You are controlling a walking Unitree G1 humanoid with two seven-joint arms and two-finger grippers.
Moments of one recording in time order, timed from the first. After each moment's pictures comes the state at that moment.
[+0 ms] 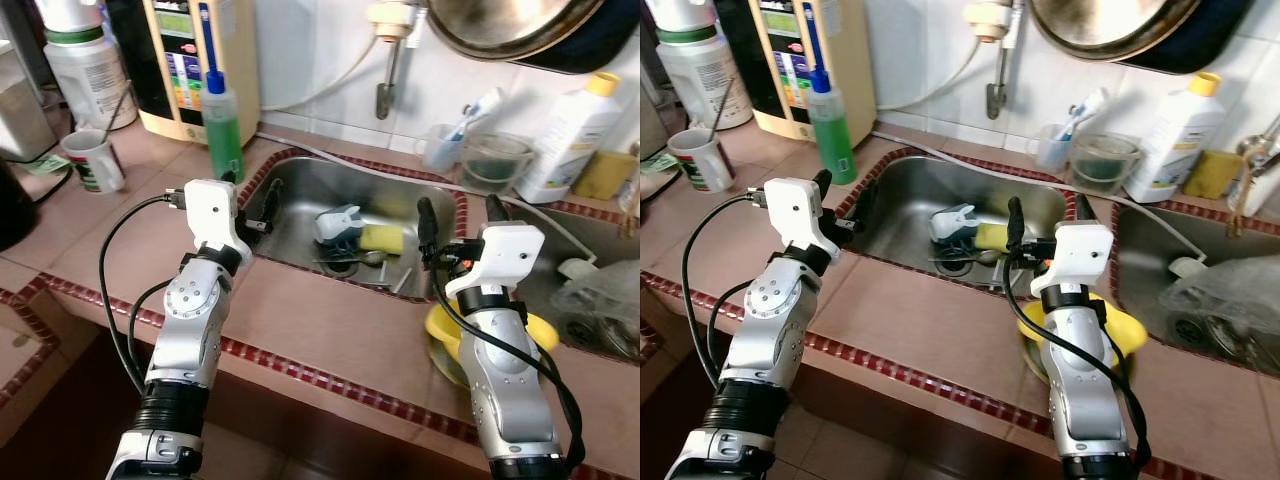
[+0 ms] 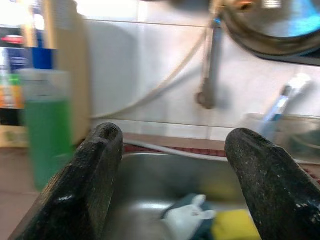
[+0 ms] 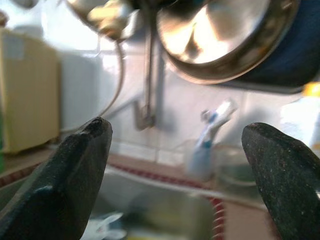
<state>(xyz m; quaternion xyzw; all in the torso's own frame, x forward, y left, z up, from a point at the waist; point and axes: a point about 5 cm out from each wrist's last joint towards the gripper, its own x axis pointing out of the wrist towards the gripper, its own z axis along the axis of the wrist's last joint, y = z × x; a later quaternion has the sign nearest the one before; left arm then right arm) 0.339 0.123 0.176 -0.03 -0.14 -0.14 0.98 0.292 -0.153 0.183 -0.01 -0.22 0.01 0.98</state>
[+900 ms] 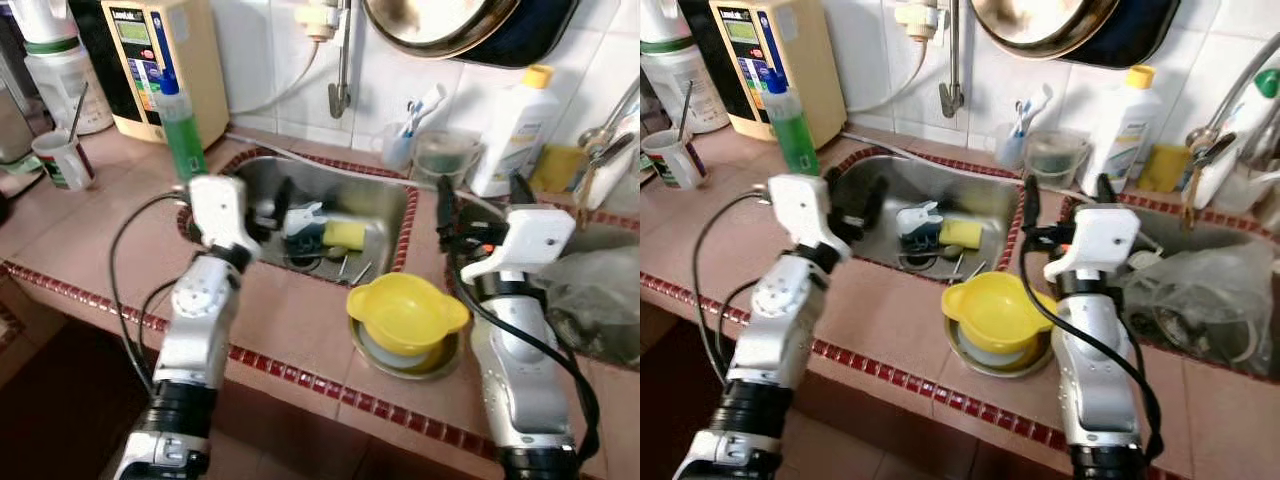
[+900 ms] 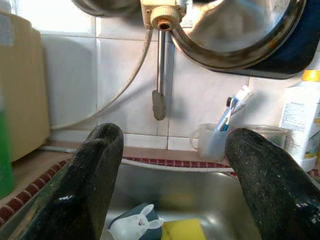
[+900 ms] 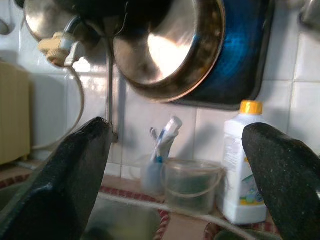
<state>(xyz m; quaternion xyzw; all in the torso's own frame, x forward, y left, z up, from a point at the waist) 0.338 0.116 0.182 -0.04 -0.14 -0.15 0.98 0.293 -0.159 0.191 -0.01 -0.23 0.00 0.97</state>
